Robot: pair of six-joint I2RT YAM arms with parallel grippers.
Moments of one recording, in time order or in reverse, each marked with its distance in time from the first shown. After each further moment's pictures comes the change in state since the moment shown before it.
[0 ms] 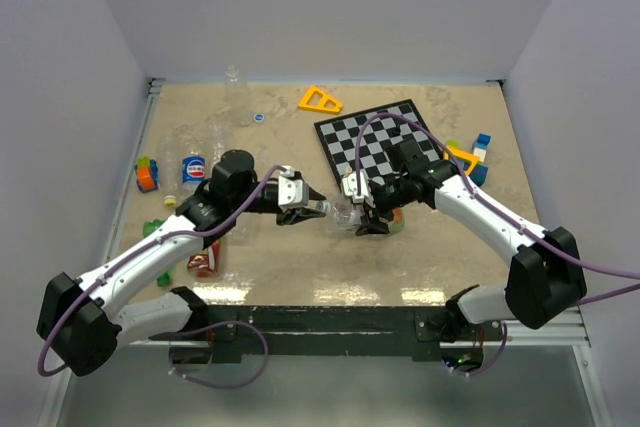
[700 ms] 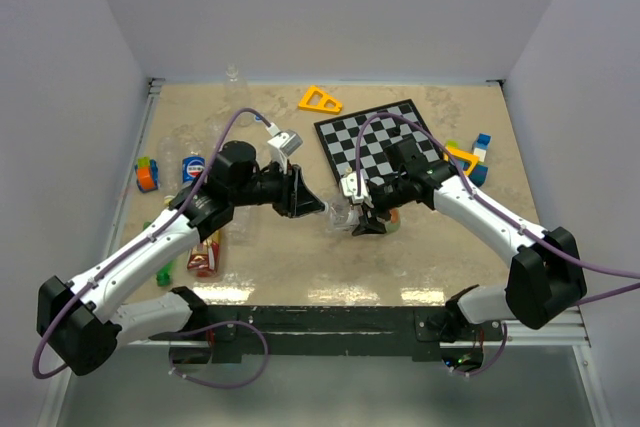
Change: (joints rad) left arm -0.002 0.003 0.134 -0.241 -0.283 -0.890; right arm 0.005 0.000 0.000 0.025 -0.029 0.002
